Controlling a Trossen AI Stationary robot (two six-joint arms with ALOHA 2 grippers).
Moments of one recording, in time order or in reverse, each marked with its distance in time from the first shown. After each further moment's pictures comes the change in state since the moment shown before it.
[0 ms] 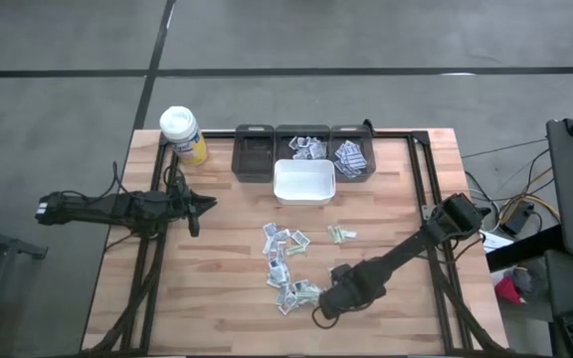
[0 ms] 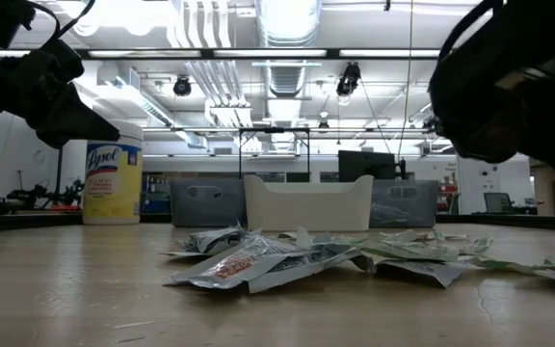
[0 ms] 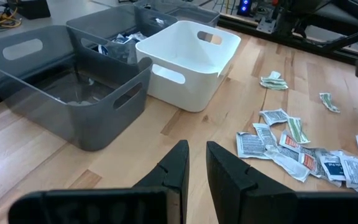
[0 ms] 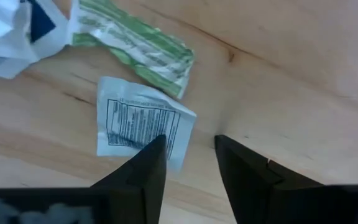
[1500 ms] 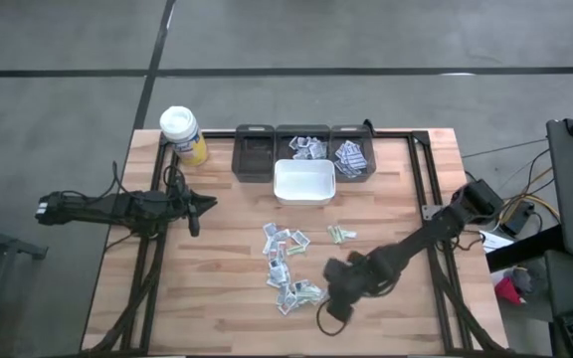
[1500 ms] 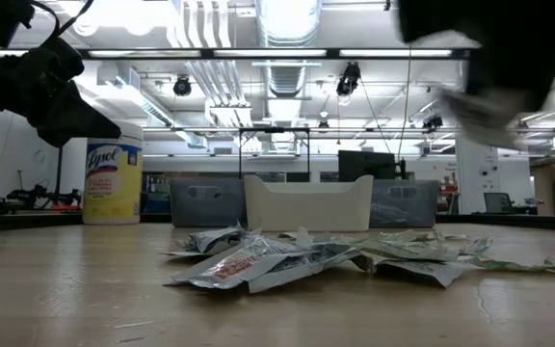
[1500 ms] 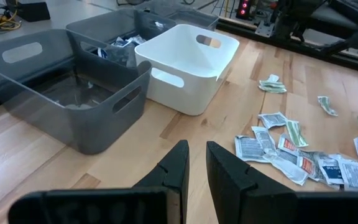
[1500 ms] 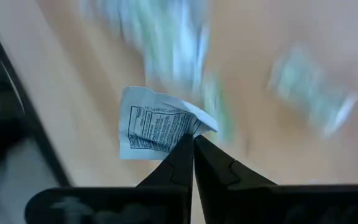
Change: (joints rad) left arm 0.000 0.000 0.000 0.014 0.000 0.003; right arm -0.019 -0.209 -0.012 0.045 0.277 -0.722
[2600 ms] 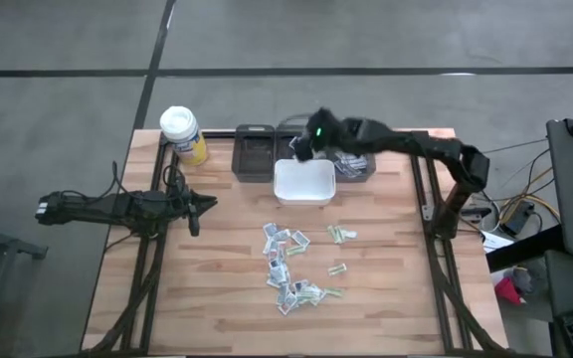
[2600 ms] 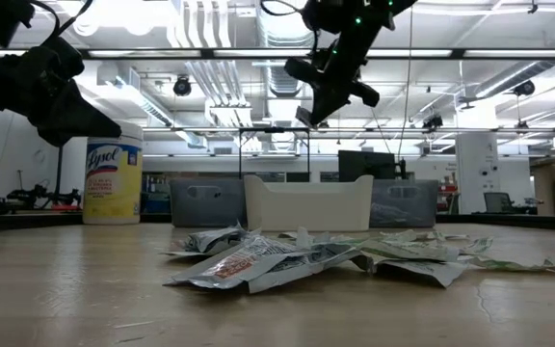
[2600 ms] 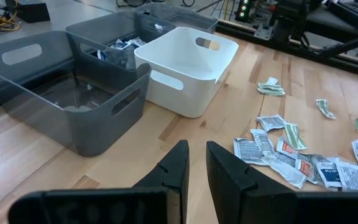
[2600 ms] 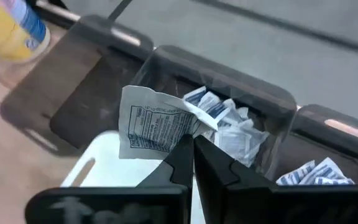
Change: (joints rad) left arm 0.000 0.000 0.000 0.008 0.000 -0.003; right arm -0.916 -0.017 0.313 -0.028 0.294 -0.465
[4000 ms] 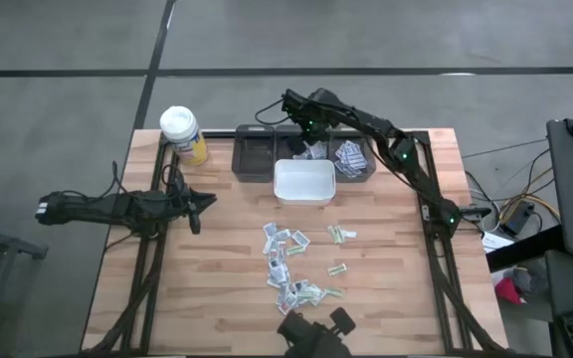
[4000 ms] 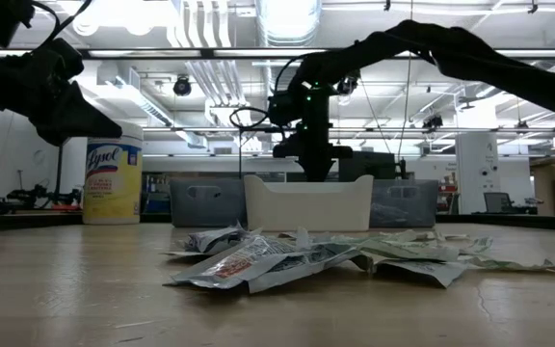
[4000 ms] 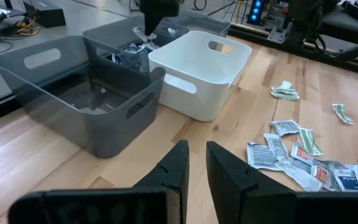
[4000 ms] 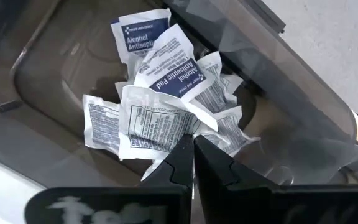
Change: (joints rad) left arm 0.000 0.000 0.000 -0.002 -0.054 0.005; right arm -0.225 0.718 0.830 -0.683 -0.257 -0.310
